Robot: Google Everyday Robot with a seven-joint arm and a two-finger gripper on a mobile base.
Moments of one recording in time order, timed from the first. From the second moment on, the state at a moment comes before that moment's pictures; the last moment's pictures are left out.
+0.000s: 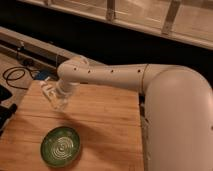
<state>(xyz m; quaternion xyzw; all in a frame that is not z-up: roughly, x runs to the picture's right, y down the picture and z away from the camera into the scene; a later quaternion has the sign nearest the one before) -0.224 0.073 0.723 -0.37 -0.08 0.42 0.83</state>
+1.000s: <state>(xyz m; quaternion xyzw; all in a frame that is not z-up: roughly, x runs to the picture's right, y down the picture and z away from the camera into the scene) -0.175 0.198 0.662 -0.38 0.04 0.45 0.81</state>
